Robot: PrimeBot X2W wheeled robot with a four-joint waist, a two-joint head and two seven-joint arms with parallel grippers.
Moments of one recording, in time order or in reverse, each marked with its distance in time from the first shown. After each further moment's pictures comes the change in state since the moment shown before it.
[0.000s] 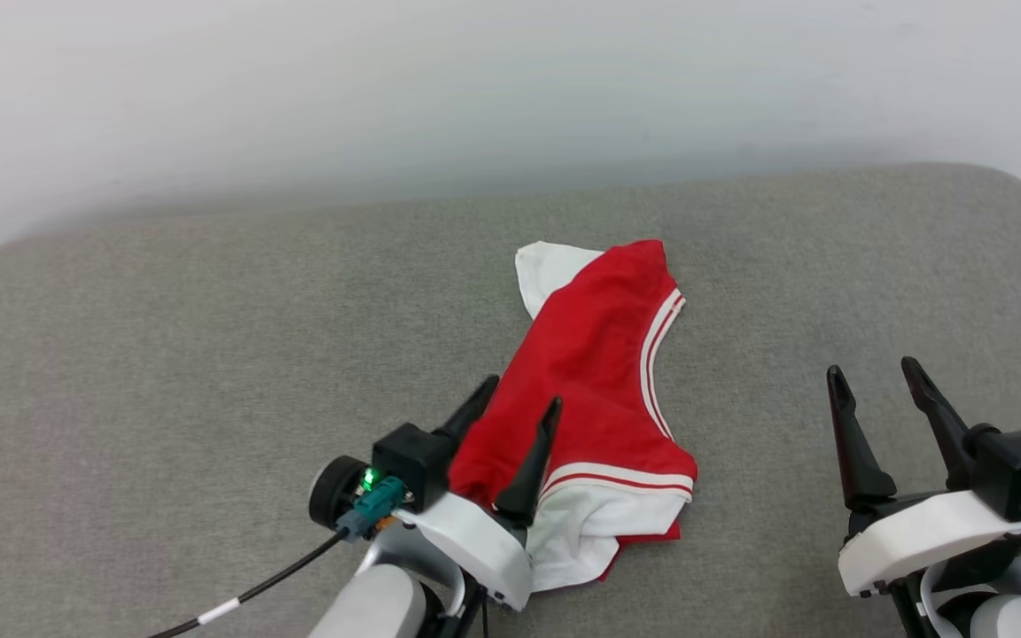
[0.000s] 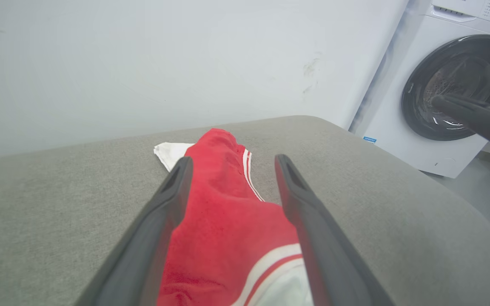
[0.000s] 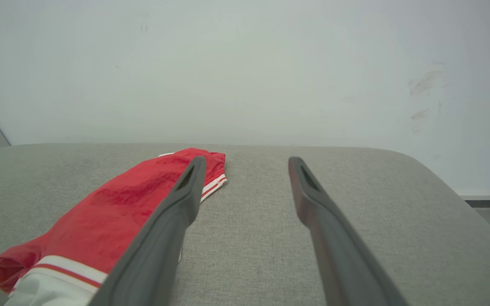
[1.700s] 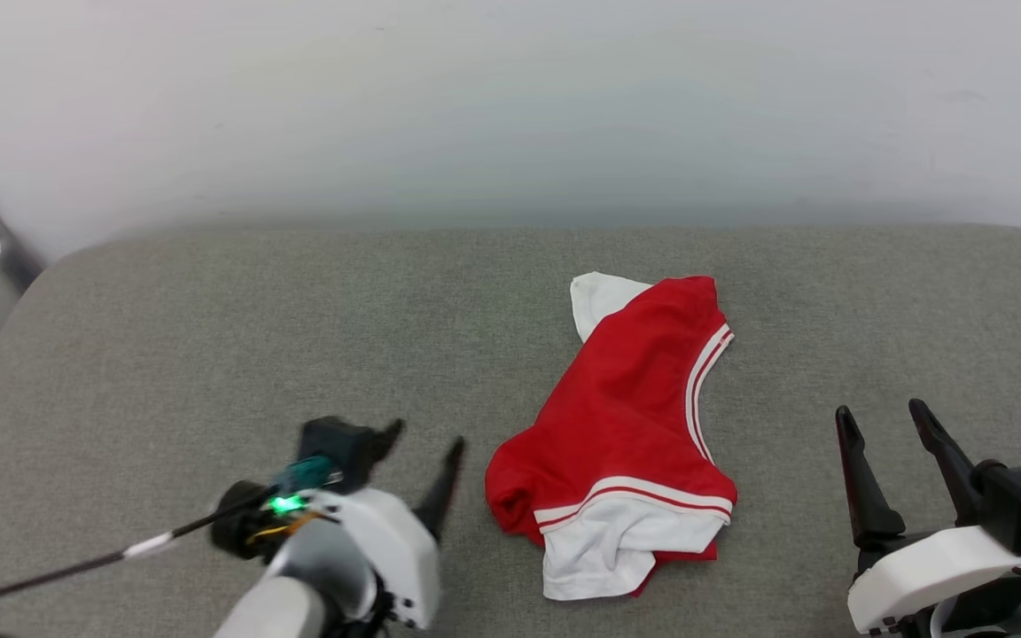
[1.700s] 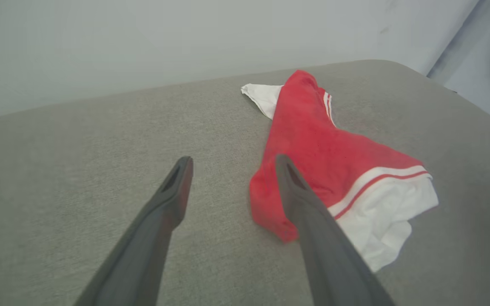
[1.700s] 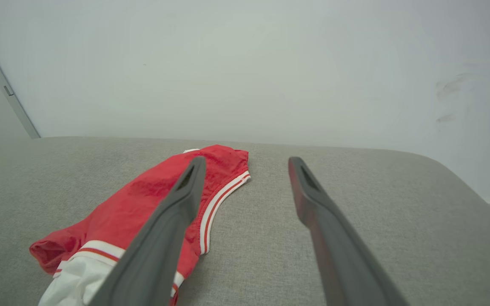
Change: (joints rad) left arm 0.073 0.206 0.065 -0.172 -0.063 0.069 0.331; right arm 0.084 0.000 -0.015 -0.045 0.011 0.000 0.040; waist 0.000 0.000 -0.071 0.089
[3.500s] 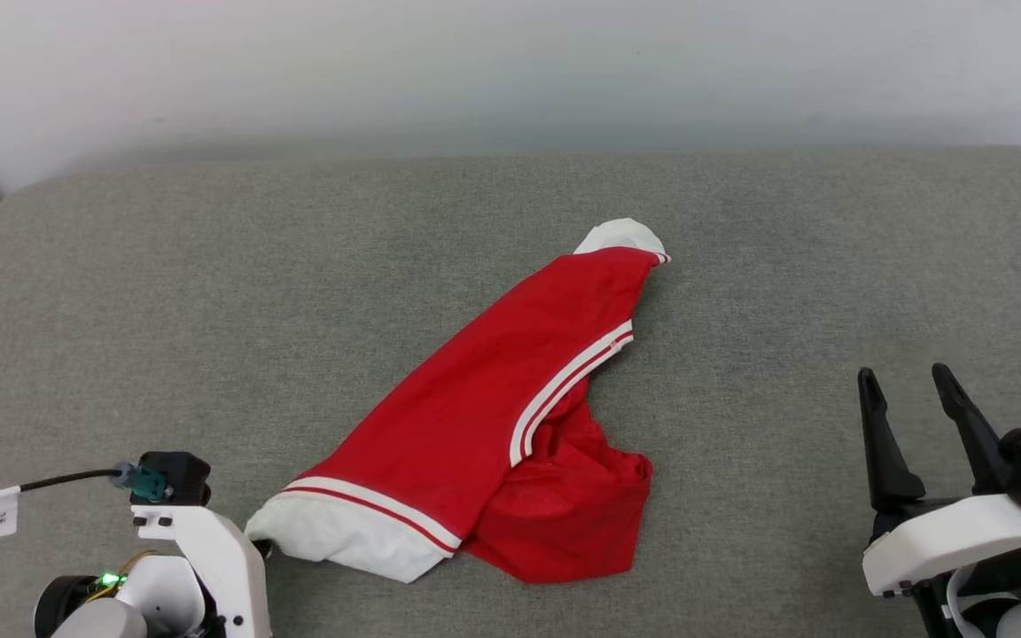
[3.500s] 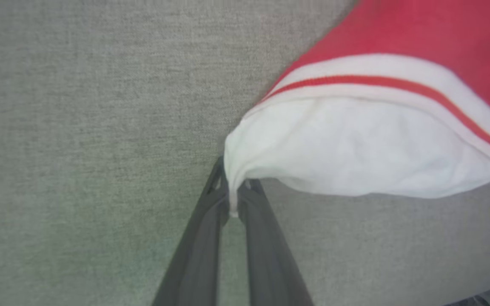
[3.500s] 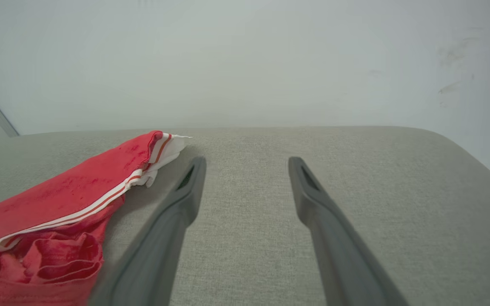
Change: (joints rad) left arm 0.037 0.273 0.033 0.087 -0.329 0.071 0.368; right arm -0.068 0.000 -0.030 0.035 0.032 0.000 -0.031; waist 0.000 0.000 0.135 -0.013
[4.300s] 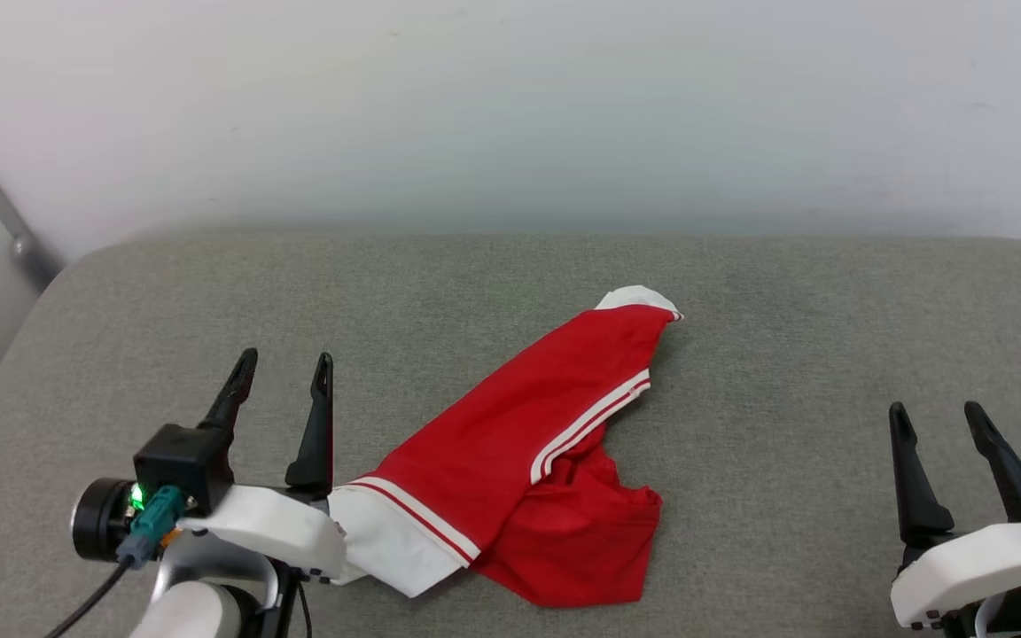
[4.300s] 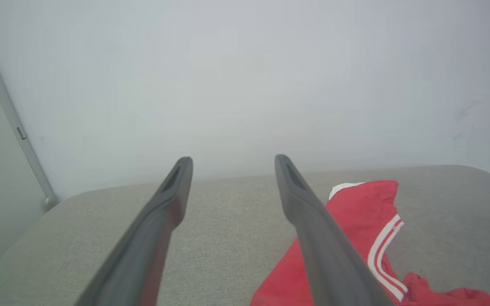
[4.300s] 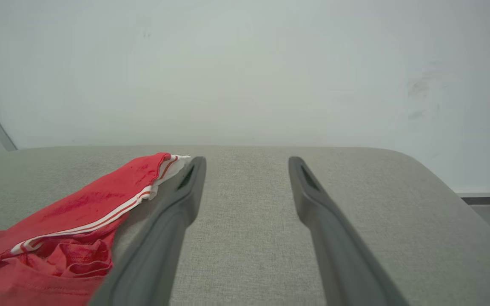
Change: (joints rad) left arm -0.010 -0.142 0.020 -0.223 0.288 0.166 -0.645; right arm 0.063 0.000 -0.051 -0.046 -0.024 0.000 0.059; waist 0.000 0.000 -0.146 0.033
